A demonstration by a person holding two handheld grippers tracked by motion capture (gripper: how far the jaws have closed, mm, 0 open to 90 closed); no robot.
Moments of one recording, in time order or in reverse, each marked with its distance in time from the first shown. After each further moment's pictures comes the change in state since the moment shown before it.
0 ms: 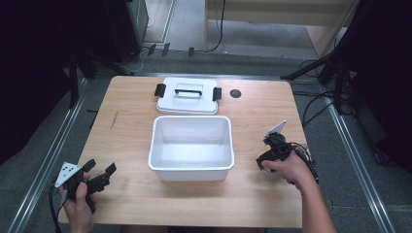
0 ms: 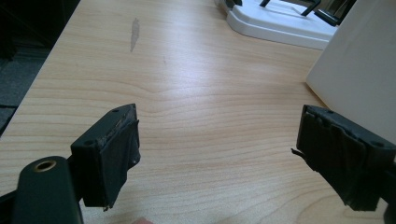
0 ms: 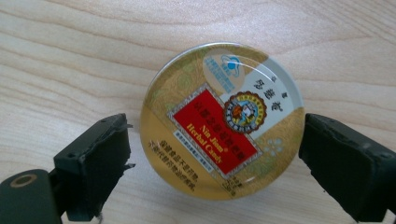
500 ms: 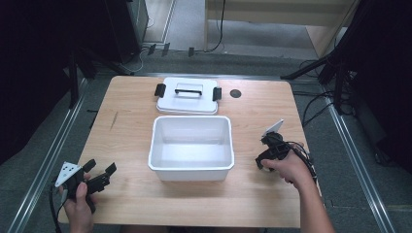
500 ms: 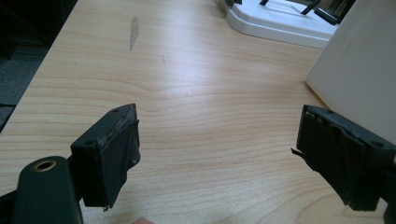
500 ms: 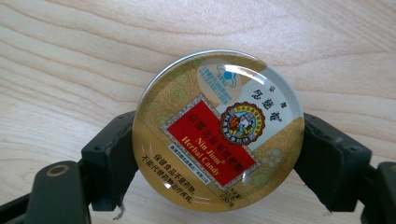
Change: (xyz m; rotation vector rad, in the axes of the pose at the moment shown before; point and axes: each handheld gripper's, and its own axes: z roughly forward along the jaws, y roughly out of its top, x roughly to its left) left arm 0.000 0.000 0.001 0.004 -0.001 -0.002; right arm 0.005 0.003 -0.002 -0.010 0.024 -0.034
